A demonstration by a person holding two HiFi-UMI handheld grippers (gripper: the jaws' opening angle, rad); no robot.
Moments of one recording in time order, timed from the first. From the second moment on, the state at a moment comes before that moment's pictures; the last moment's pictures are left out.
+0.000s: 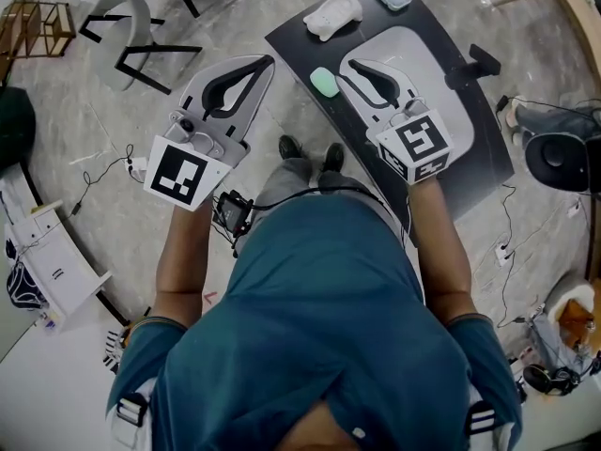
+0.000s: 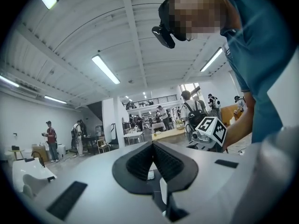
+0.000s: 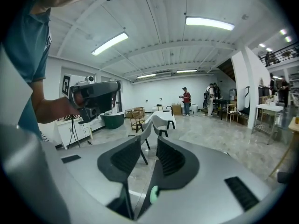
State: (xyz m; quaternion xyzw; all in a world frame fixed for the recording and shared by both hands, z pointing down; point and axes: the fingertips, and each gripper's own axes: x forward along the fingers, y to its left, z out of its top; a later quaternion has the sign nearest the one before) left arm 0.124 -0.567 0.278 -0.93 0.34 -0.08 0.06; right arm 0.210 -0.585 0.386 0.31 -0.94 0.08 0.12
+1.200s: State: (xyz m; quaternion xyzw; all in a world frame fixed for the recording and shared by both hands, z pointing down) left arm 0.082 -0.602 0.293 -0.94 0.34 -0.09 0.04; right arm 0.175 -0.620 0.556 0.30 -0.90 0.19 0.25
